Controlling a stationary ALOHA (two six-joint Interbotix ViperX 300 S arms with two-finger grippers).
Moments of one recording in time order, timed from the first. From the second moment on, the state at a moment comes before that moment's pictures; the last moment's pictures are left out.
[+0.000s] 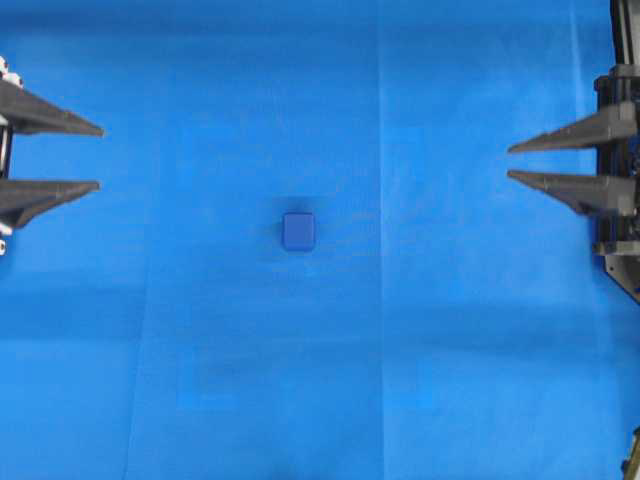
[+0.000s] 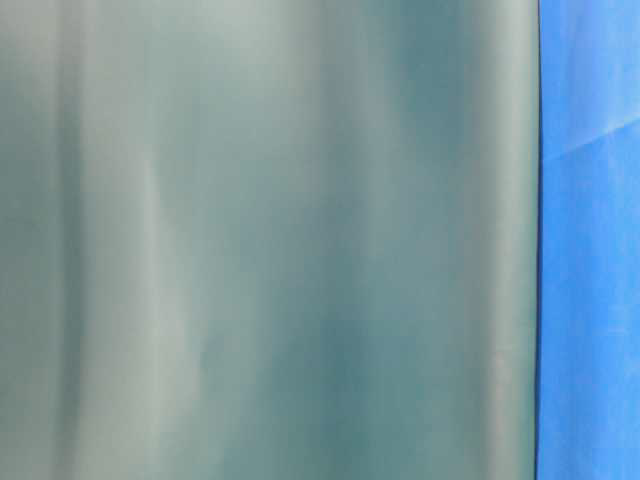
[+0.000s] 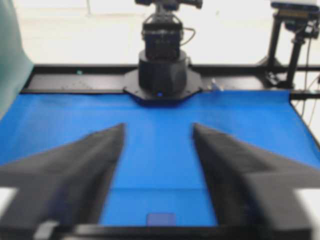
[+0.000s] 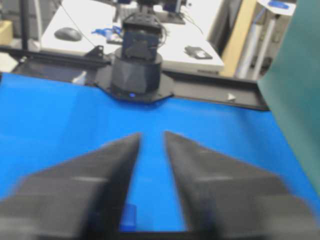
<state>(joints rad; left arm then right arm) 0.00 -0.96 1.17 0.00 -0.32 0.01 -0.03 -0.95 1.16 0.00 -0.29 0.02</state>
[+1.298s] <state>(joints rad) 0.04 -0.35 0.84 0.00 -0.46 0.01 -0.04 -0.94 1.13 0.02 -0.27 0.03</state>
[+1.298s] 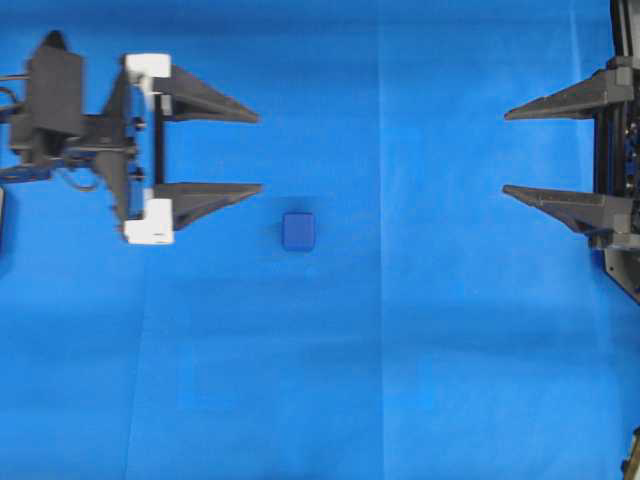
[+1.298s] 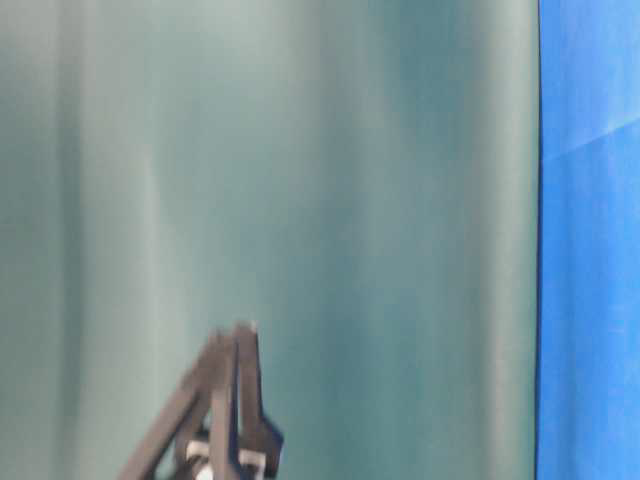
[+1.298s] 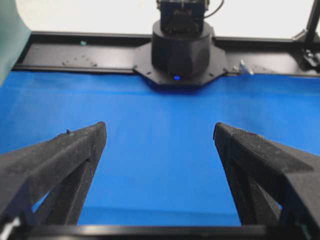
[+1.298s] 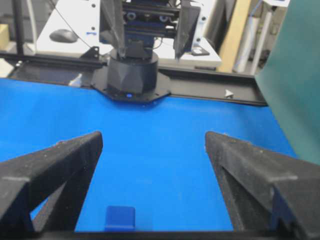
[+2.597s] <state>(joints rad) -0.01 0.00 0.25 0.00 0.60 -0.04 -0.05 -0.92 1.13 0.01 -0.27 0.03</state>
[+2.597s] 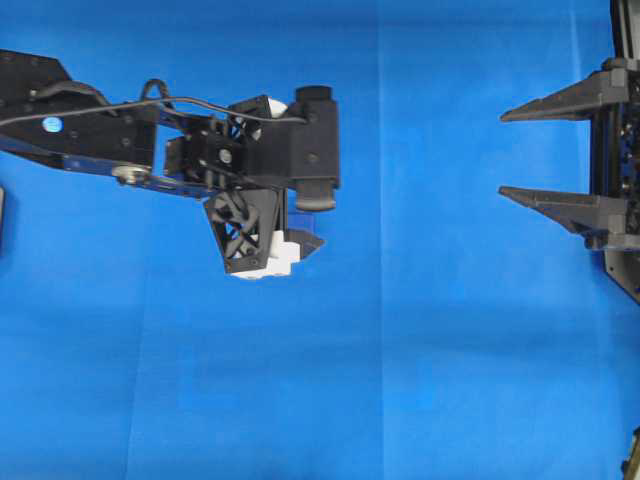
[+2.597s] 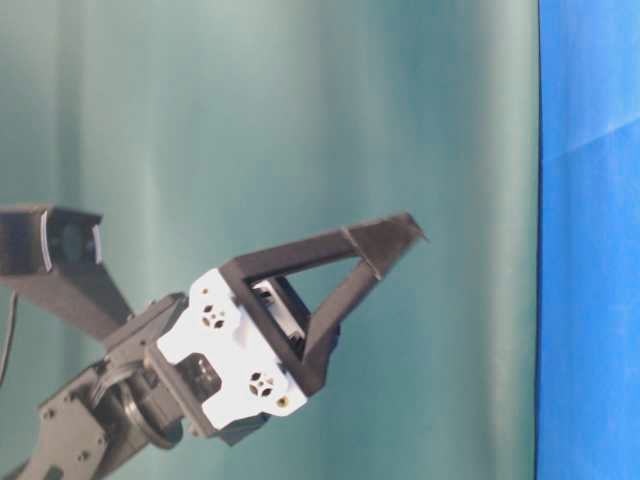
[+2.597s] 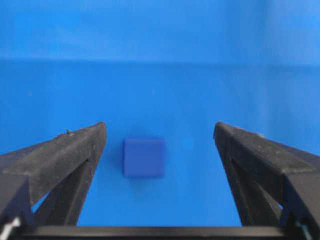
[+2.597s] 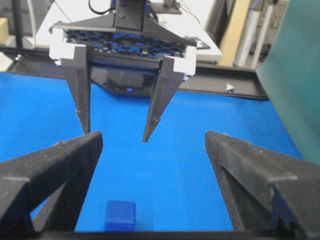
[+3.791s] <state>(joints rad) -0.01 0.02 0.21 0.01 0.69 -0.04 -0.05 -0.91 1.13 0.02 -0.25 0.03</state>
